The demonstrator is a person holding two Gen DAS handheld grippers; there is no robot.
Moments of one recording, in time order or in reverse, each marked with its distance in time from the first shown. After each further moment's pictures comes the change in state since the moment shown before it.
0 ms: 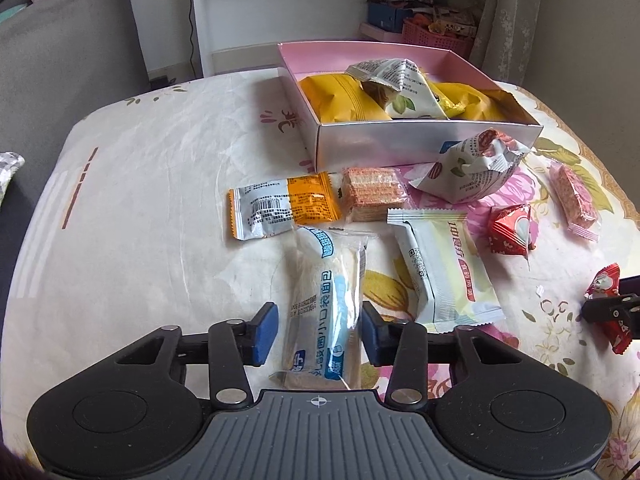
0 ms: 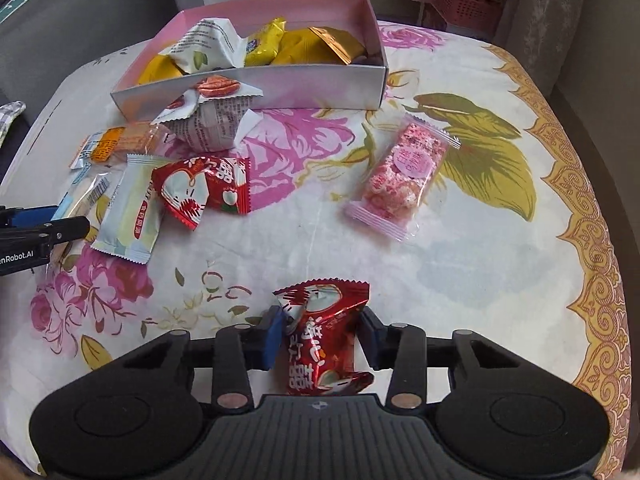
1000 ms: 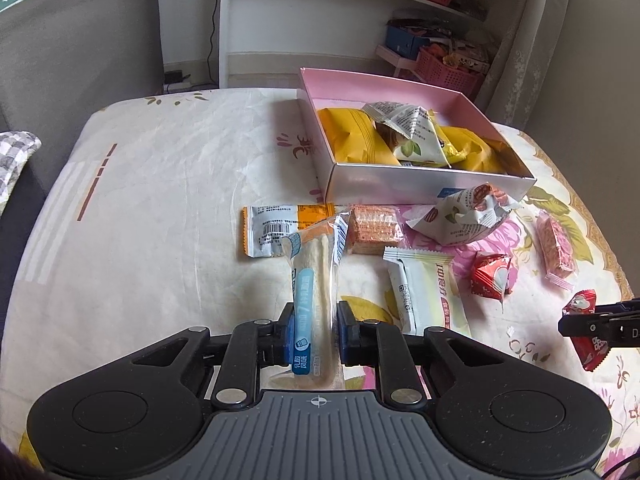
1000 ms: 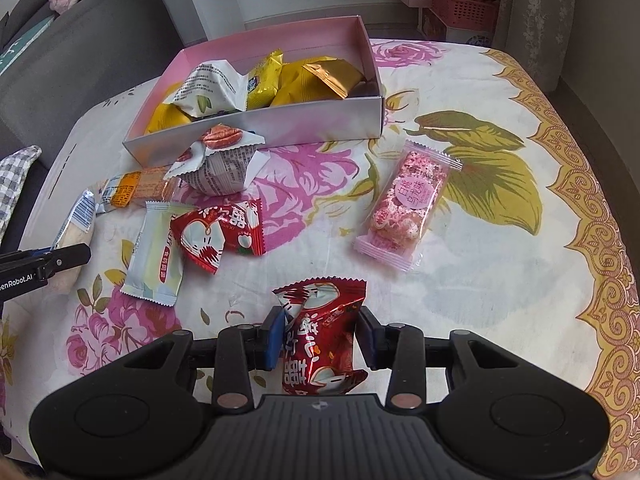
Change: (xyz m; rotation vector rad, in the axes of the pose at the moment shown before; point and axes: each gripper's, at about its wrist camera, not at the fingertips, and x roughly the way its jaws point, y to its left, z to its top) left arm -0.024 0.013 0.013 -0.124 -0.036 -0.040; right arm -0.010 -0.021 0.022 0.088 -0.041 0.090
